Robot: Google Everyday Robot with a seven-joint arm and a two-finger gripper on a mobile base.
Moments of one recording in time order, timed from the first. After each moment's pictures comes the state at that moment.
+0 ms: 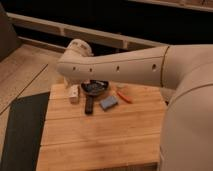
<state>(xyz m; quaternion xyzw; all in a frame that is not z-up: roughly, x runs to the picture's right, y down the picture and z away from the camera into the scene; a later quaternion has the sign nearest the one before) -0.126 -0.045 0.716 -0.13 0.01 0.60 0.79</state>
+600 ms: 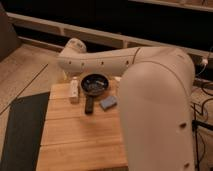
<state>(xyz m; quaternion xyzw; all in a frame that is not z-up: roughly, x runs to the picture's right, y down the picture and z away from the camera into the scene) -0.178 -0.071 0.807 -0.14 -0.02 0.57 0.81</state>
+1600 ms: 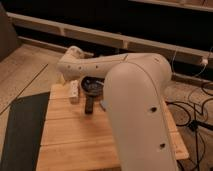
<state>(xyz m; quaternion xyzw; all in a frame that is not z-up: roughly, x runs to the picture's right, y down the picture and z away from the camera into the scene) -0.199 -0.046 0.856 -0.17 -0.02 0.55 0.82</state>
